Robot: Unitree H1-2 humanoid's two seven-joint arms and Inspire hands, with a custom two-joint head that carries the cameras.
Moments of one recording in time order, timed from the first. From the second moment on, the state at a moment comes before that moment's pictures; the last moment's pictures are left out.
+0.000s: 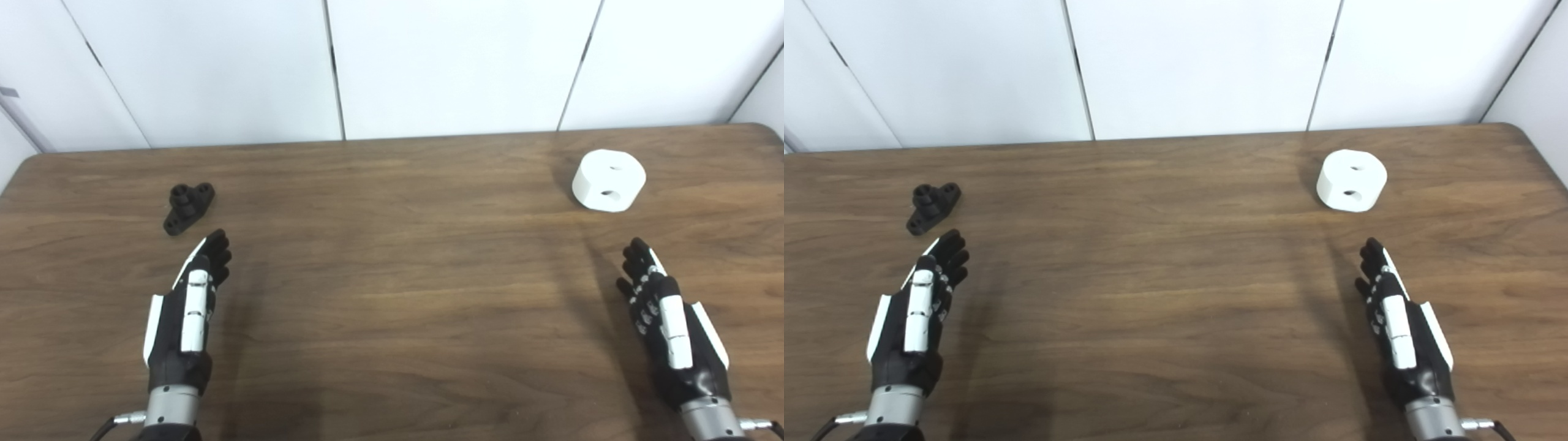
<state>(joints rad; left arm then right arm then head) 0.24 0.05 0.17 -0.43 -0.05 0.16 -0.03 0.25 -0.19 -0.14 -0.34 0.15 0.09 0.10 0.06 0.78</state>
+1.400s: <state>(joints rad) 0.24 0.02 0.05 -0.34 0.06 0.05 0.04 0.22 -0.25 -0.18 -0.16 0.24 -0.10 0.18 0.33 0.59</state>
